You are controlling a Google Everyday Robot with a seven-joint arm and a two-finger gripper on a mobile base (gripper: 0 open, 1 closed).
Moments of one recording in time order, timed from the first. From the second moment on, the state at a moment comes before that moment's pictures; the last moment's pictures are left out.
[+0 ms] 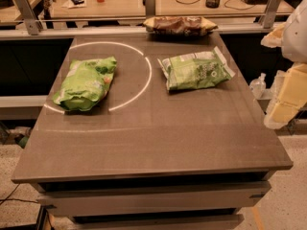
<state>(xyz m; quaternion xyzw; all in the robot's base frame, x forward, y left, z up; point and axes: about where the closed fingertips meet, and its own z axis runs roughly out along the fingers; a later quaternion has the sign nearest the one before) 0.438 -0.217 0.976 -0.60 0.78 -0.03 0.16</state>
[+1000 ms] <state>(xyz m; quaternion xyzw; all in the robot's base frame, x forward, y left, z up) 0.452 -0.221 0.982 -0.59 0.76 -0.02 0.29</state>
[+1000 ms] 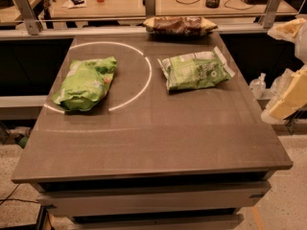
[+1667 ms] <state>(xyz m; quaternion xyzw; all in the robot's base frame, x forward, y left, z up) 0.499 -0.216 0.970 -0.57 0.74 -0.01 0.35</state>
